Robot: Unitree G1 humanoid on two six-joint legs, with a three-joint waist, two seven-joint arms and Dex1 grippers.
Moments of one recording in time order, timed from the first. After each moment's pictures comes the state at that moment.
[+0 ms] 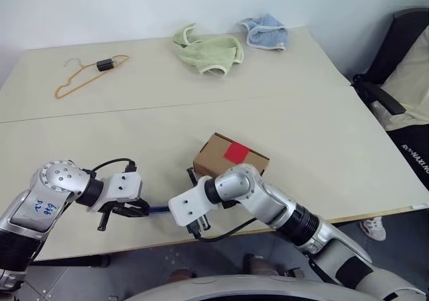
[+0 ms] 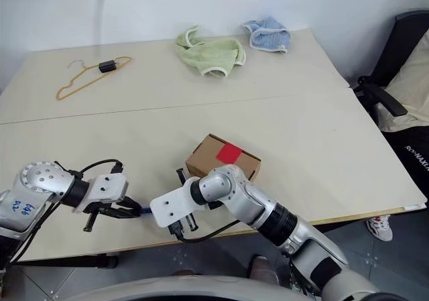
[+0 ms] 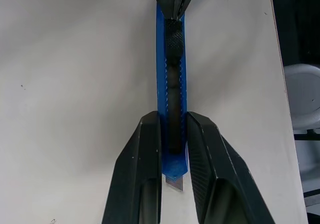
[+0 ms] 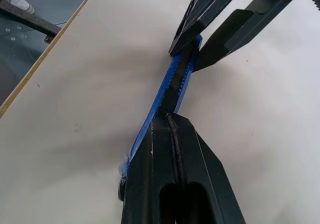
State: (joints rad) left arm -0.24 1.04 -0.11 -0.11 -0.13 0.26 -1.35; right arm -0.73 -0.22 0.74 -0.01 -0.31 0.11 1.07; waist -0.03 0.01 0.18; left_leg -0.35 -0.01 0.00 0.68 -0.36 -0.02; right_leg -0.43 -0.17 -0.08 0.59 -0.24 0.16
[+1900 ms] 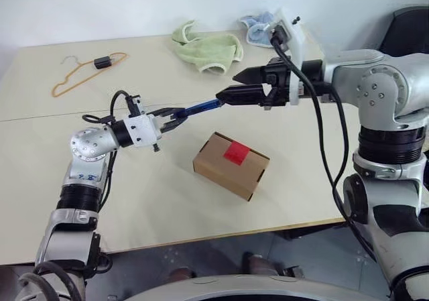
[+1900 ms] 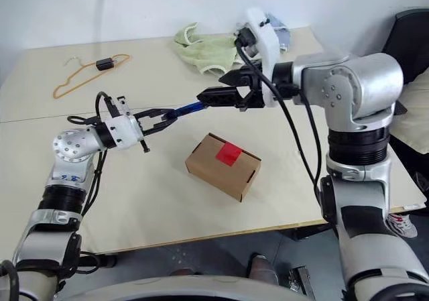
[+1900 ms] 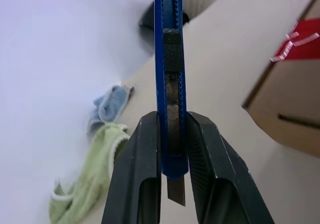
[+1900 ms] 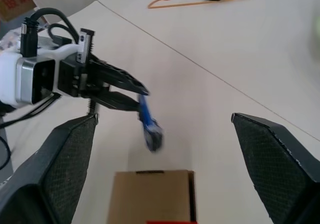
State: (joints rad) left arm -0.73 0.56 0.00 0.52 -0.03 -0.72 -0.84; right arm -1.21 -0.46 0.00 -0.04 0.51 1.37 0.83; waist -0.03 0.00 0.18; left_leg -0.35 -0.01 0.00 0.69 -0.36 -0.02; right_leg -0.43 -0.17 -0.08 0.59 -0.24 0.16
